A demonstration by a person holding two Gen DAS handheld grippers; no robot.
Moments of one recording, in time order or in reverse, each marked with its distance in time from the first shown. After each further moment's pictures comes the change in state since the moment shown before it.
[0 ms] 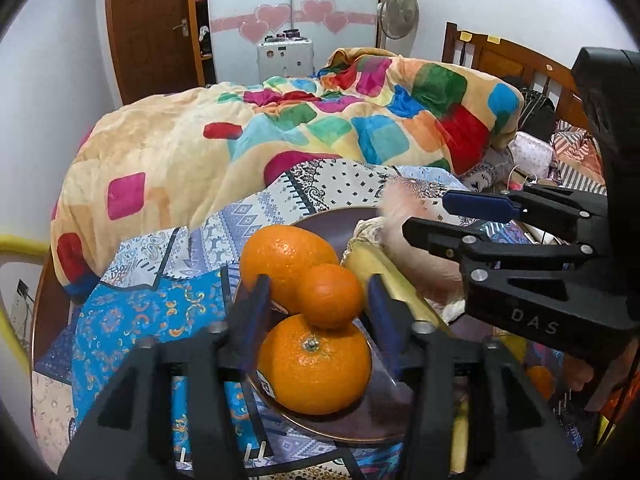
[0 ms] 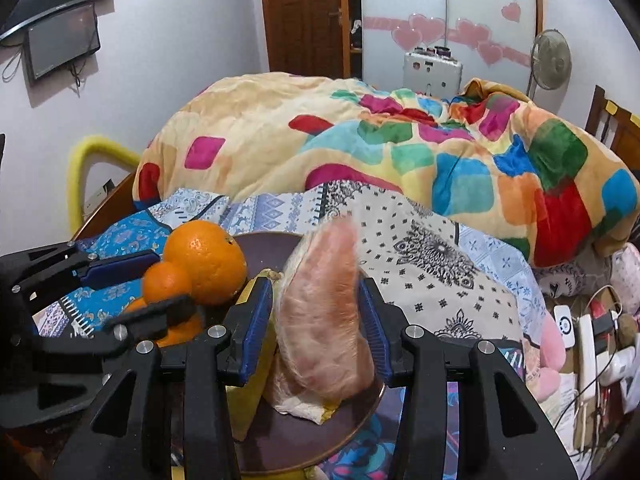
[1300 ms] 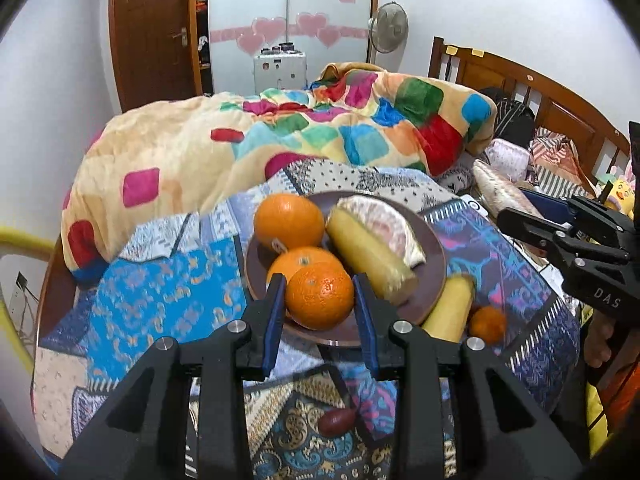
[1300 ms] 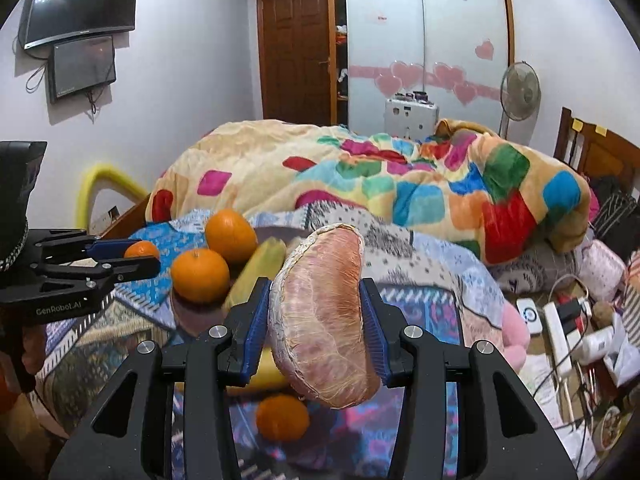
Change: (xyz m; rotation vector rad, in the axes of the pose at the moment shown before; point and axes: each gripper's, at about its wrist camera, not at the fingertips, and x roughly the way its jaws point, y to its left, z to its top) left arm -0.070 0.001 -0.033 -0.006 -0.044 -0.040; right arm -0.096 -0.002 -0.055 -0.001 -0.184 -0.042
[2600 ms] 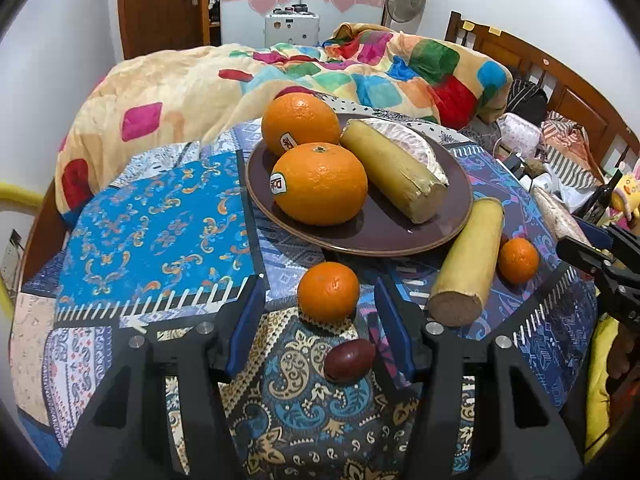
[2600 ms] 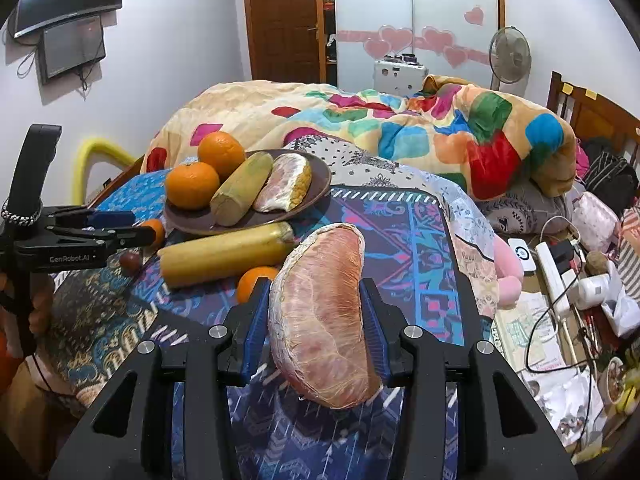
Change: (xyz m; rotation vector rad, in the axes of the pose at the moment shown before) left arm 0.027 0.012 -0.063 -0.071 0.132 -0.009; right arm -0.019 -0.011 -0.069 0.040 0.125 -0.020
